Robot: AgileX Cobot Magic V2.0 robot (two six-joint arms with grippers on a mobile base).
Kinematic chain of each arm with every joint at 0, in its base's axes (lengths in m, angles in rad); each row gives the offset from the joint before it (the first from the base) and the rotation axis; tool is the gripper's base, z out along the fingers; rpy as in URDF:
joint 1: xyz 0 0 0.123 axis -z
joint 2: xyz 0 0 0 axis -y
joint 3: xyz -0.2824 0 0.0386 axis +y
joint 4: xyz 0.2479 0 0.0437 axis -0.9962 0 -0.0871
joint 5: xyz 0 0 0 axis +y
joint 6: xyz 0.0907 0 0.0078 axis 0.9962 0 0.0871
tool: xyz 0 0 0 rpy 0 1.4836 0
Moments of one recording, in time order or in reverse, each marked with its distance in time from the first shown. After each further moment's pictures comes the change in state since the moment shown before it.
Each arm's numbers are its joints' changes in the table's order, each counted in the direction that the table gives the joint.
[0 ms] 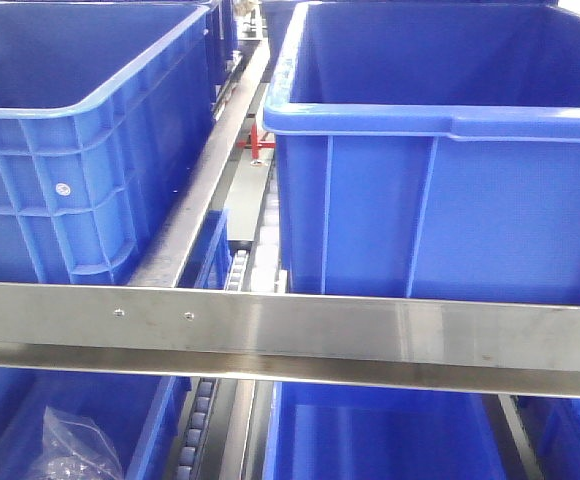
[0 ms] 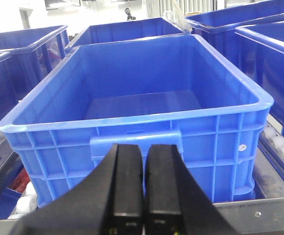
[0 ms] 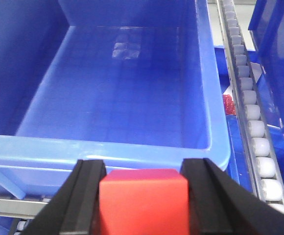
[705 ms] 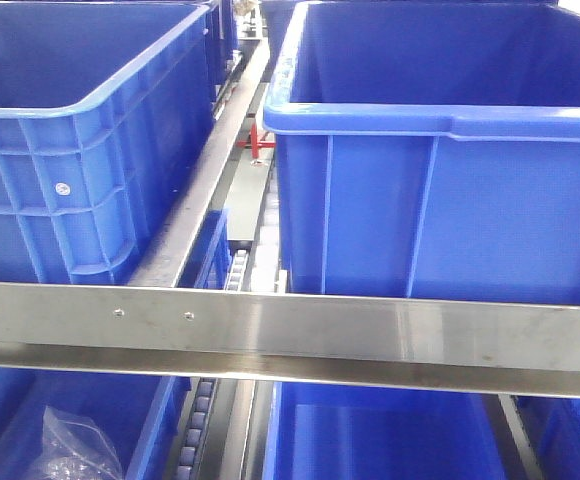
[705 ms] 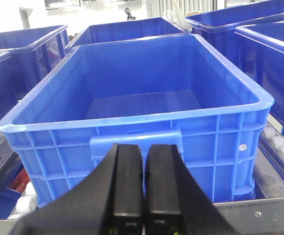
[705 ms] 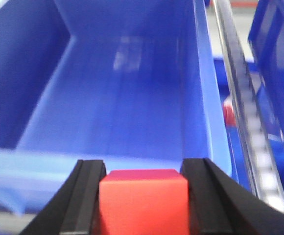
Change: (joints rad) left arm 0.000 0.000 0.000 0.000 0.000 0.000; right arm 0.000 -0.047 -0.005 0.000 -0.099 0.000
